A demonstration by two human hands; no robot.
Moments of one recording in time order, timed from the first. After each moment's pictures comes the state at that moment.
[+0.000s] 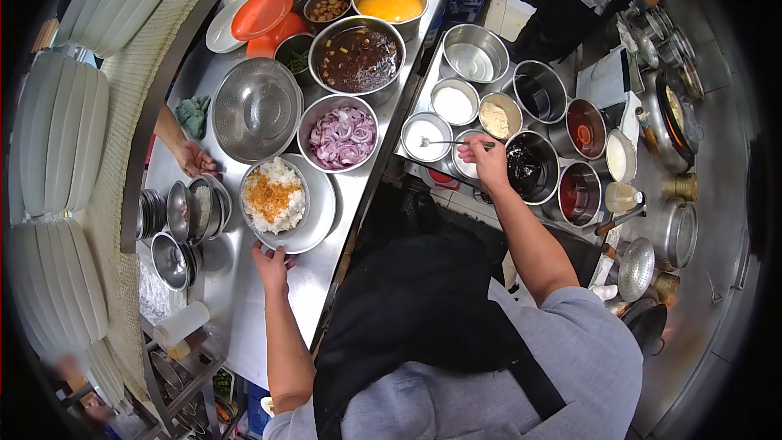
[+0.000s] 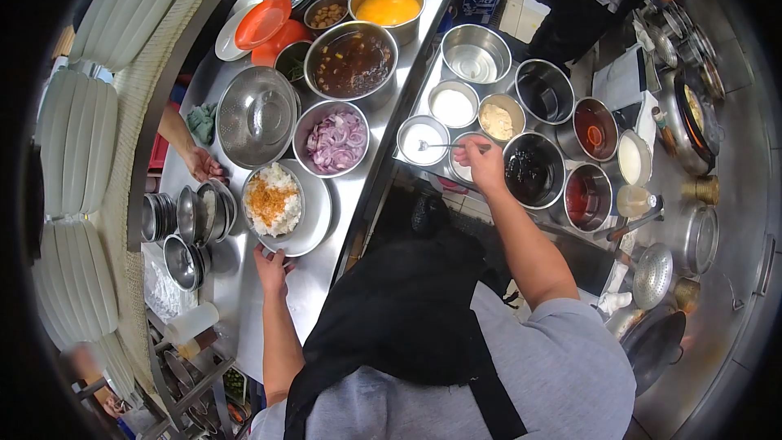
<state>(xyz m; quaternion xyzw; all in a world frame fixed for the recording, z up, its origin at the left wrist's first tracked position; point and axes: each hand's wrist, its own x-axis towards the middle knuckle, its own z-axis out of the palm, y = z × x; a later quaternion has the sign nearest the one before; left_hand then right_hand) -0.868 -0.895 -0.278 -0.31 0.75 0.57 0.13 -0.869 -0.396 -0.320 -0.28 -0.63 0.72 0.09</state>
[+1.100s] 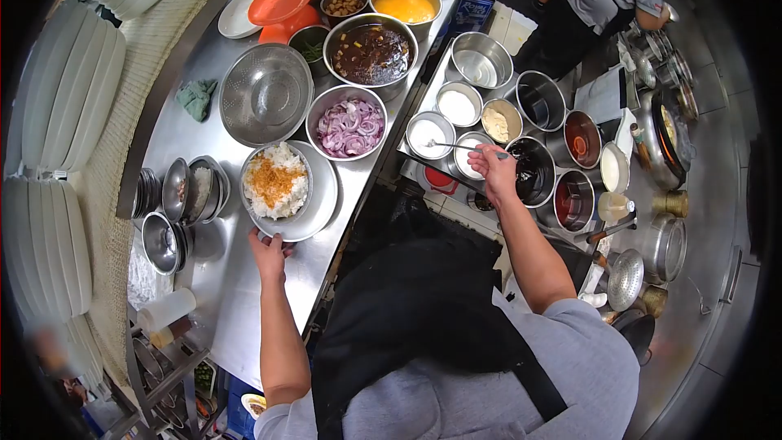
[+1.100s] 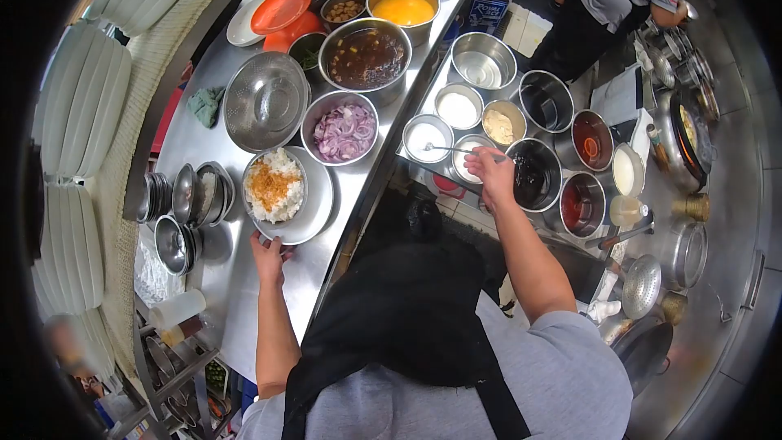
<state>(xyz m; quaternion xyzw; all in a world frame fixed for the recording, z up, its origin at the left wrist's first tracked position) -0.862 -0.902 -0.293 -0.29 0.75 0.59 0.11 -0.845 -0.400 -0.300 -0.32 -0.52 0.78 0.10</state>
